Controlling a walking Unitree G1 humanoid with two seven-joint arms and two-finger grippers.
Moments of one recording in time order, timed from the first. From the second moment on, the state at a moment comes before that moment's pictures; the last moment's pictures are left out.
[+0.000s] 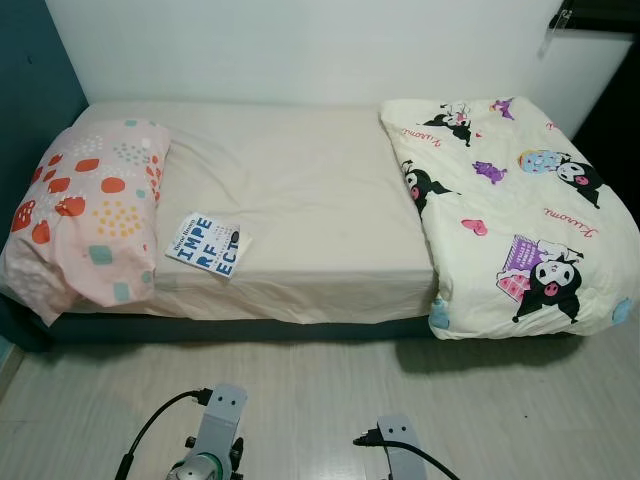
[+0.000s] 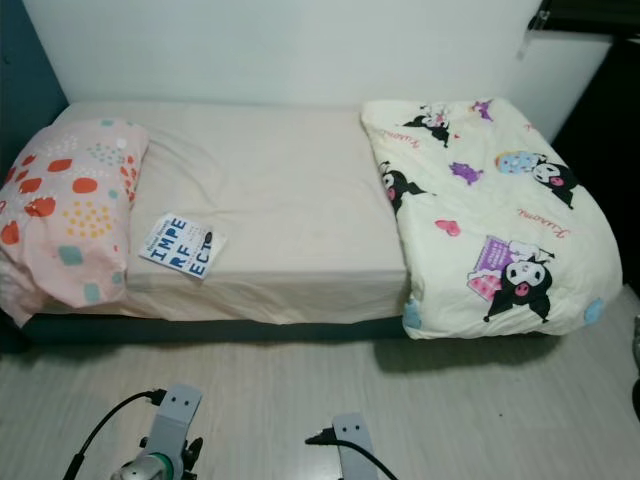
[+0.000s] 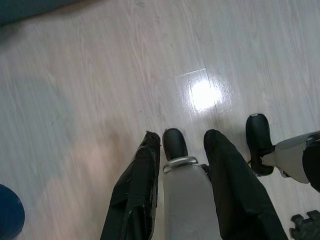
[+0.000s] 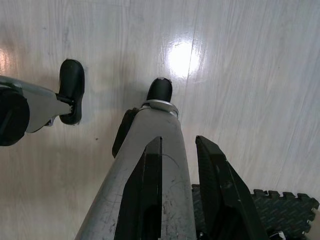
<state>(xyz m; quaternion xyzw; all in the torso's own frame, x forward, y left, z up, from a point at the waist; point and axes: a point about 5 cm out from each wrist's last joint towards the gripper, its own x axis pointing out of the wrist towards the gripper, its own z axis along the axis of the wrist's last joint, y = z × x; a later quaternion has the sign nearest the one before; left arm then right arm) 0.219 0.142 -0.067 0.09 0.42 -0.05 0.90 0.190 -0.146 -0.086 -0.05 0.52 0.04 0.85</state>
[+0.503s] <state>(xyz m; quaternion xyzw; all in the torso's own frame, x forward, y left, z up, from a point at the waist) 0.224 0.146 -0.065 0.09 0.41 -0.05 0.90 0.190 -0.146 -0.086 -0.04 0.52 0.03 0.85</state>
